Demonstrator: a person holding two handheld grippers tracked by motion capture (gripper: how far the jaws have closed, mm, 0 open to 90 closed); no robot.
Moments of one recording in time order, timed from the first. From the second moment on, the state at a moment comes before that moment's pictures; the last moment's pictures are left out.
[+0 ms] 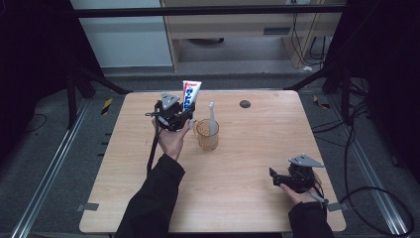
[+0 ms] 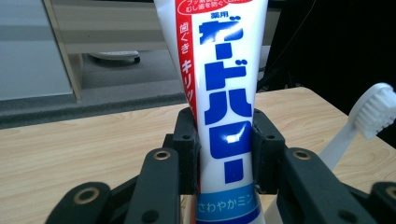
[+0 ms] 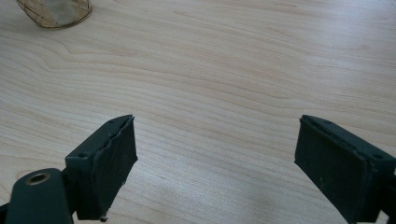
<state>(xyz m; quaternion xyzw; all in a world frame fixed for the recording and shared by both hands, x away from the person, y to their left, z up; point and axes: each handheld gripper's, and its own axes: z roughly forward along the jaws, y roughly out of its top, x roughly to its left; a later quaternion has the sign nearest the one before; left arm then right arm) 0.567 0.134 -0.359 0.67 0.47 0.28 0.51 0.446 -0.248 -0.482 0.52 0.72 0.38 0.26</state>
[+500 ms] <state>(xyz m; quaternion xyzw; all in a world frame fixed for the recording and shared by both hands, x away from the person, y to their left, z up) 0.580 0.117 -0.366 0.66 0.46 0.28 0.53 0.446 -0.248 -0.482 0.52 0.72 0.38 0.26</state>
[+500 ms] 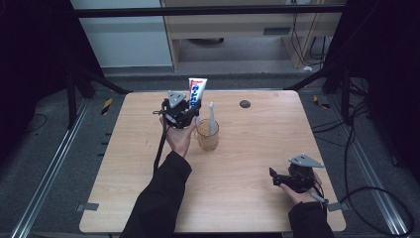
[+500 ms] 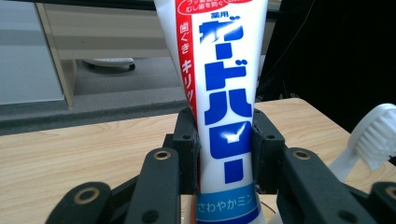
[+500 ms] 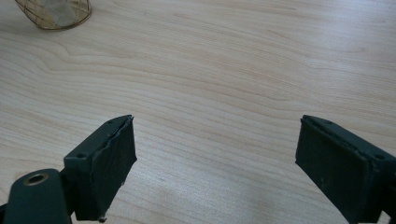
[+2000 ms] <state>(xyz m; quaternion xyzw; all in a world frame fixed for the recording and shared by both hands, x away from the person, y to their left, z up) 0.602 0.094 -0.412 0.68 0.45 0.25 0.52 0.447 -0.245 -0.485 0.51 0.73 0.38 0.26</state>
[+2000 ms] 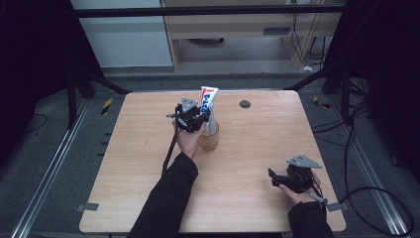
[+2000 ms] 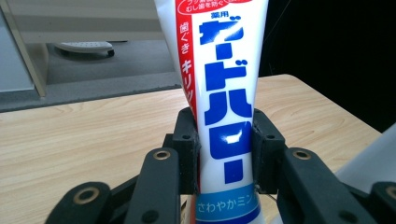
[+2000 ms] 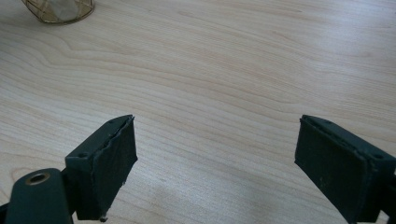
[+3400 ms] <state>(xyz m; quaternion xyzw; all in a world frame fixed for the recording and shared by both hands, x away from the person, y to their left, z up) 0.584 0.107 -0.425 0.74 0.43 0.24 0.47 0.446 -0.241 -0.484 0.50 0.73 0.38 0.27</state>
